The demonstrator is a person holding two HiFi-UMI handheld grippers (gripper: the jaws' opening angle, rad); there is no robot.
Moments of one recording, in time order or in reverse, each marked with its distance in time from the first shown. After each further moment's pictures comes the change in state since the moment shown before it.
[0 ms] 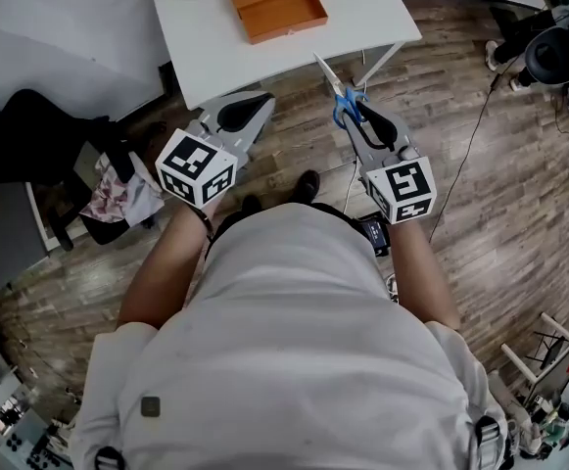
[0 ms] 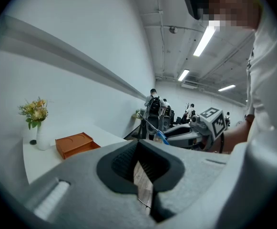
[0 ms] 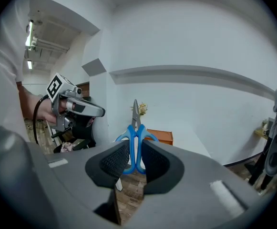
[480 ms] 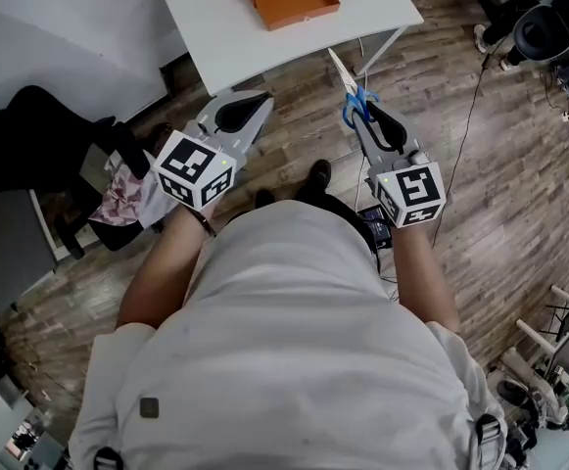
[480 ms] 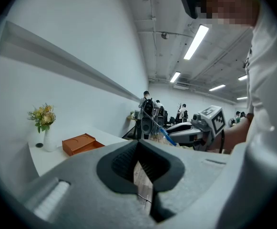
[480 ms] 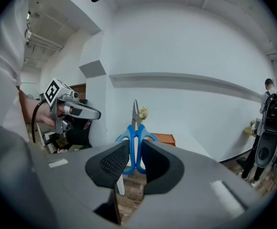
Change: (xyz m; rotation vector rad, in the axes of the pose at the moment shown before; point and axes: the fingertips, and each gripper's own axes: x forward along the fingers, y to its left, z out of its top) left arm -0.111 0.007 -0.016 0.047 -0.022 -0.076; right arm -0.016 0.105 0.021 0.026 -0.033 -0.126
